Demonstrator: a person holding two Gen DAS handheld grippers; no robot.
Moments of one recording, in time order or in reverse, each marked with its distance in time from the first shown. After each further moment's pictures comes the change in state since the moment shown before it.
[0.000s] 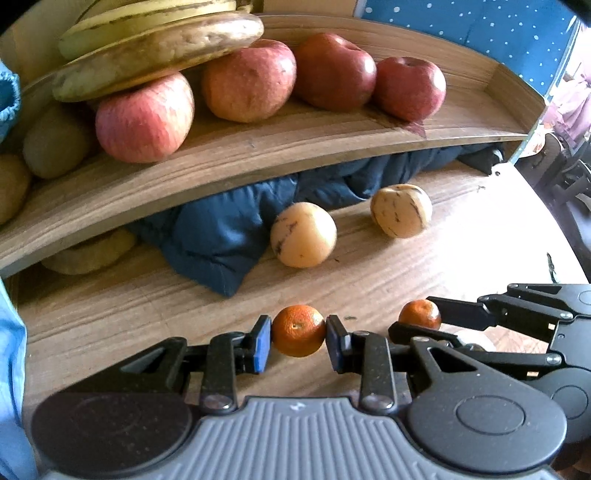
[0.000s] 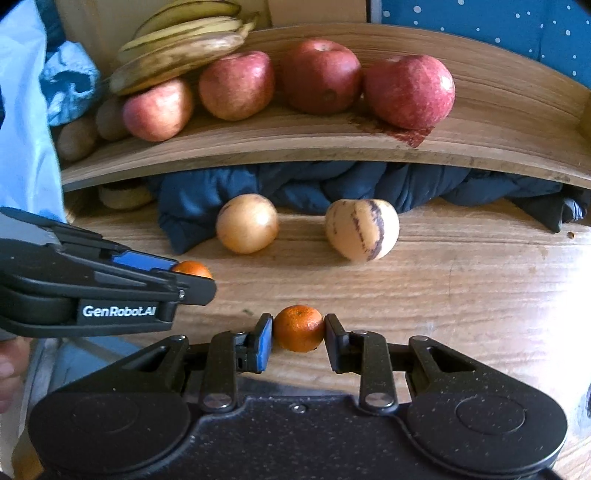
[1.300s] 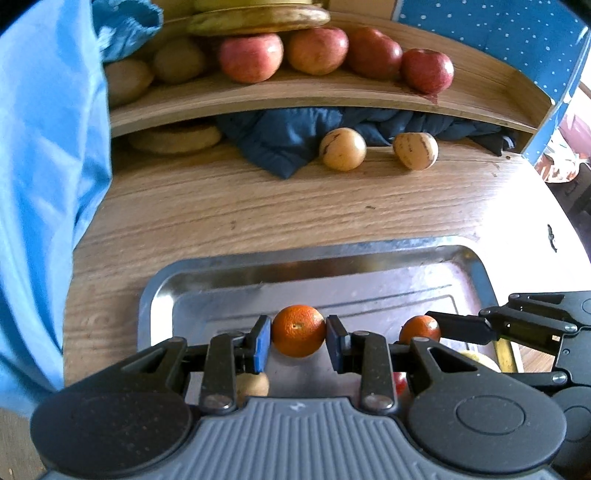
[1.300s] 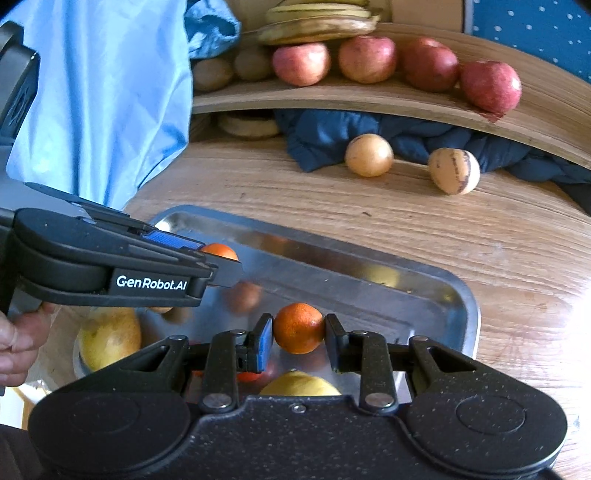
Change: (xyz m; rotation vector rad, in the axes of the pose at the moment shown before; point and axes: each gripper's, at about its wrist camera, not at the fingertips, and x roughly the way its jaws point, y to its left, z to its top) left arm -0.064 -0.001 -0.103 -0.166 -0.018 0.116; right arm -0.054 0.049 -0.073 -0.174 0.026 0.169
